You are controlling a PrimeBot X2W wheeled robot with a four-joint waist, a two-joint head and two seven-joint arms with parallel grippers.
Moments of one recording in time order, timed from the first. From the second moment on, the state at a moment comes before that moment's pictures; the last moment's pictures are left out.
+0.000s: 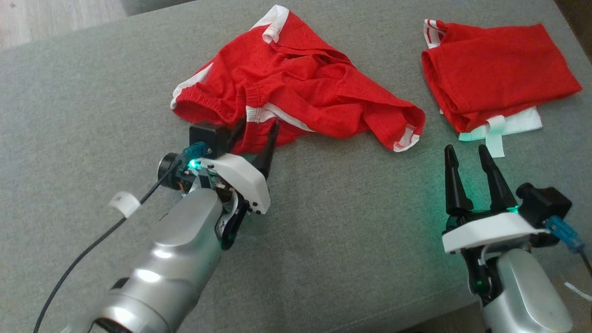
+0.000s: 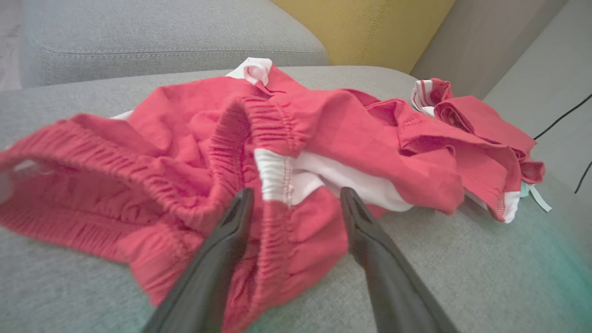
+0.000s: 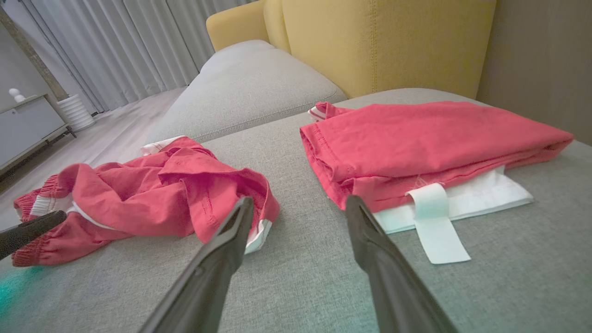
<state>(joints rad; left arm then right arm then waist) -0.77 0.04 -0.79 0.91 -0.72 -0.07 -0.13 -0.22 -0.08 0.08 0.40 0.32 0.13 -0.25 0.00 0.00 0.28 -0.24</state>
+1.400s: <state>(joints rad) -0.72 0.04 -0.91 0.77 -0.77 -0.05 -0.25 -0.47 -0.37 0.51 0.71 -0.05 0.13 -0.15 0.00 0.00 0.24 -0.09</state>
